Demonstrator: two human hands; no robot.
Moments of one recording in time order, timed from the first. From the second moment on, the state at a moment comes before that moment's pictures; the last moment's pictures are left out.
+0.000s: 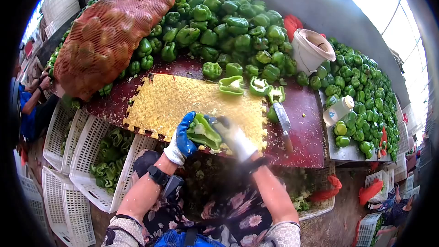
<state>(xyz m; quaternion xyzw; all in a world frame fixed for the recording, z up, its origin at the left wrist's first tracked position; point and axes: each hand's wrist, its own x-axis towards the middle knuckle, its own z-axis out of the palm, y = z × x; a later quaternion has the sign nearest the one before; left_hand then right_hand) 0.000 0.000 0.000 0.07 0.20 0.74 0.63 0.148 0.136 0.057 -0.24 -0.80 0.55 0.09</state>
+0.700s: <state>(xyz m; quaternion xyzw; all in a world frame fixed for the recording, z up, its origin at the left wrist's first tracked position) 0.029 -0.002 -0.010 0.09 0.26 0.73 0.63 0.155 0.066 0.061 -0.21 -0.95 0.16 0.17</state>
